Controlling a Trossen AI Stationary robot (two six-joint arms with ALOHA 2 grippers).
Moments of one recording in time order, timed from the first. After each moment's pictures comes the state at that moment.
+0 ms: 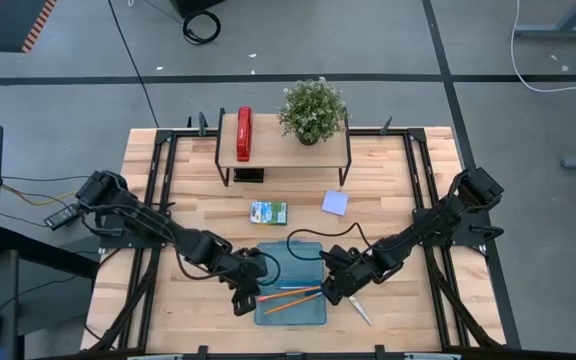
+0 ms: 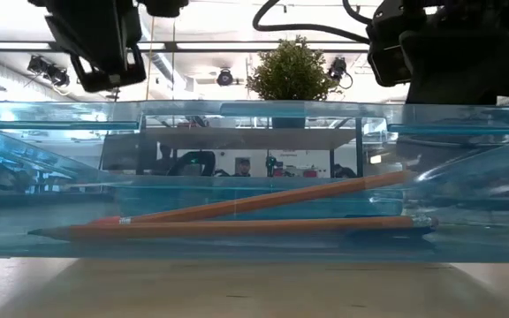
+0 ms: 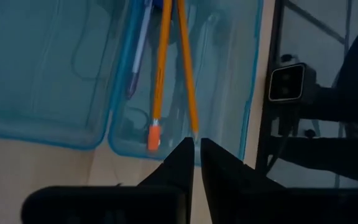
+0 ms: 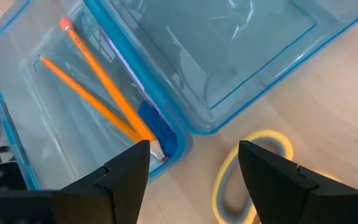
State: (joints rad) left arm -0.48 1.62 1.08 -0.37 0.05 -0.77; right arm 0.54 1.69 0.92 -0.24 0.25 1.24
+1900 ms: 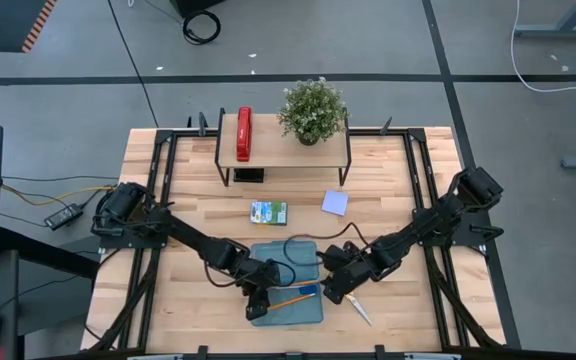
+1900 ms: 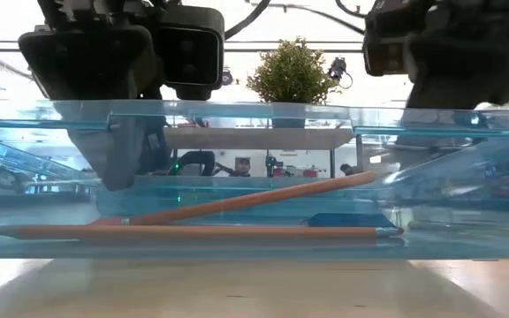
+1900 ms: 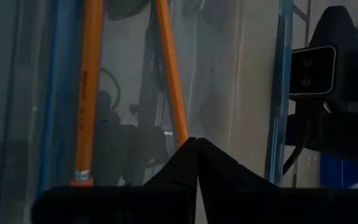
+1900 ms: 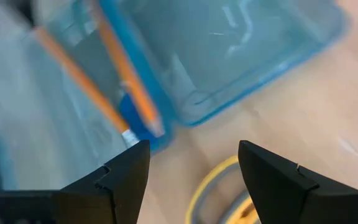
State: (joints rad) left arm -0.43 1.85 1.04 -0.06 0.28 -0.75; right arm 0.53 1.69 0.92 -0.24 0.27 1.01
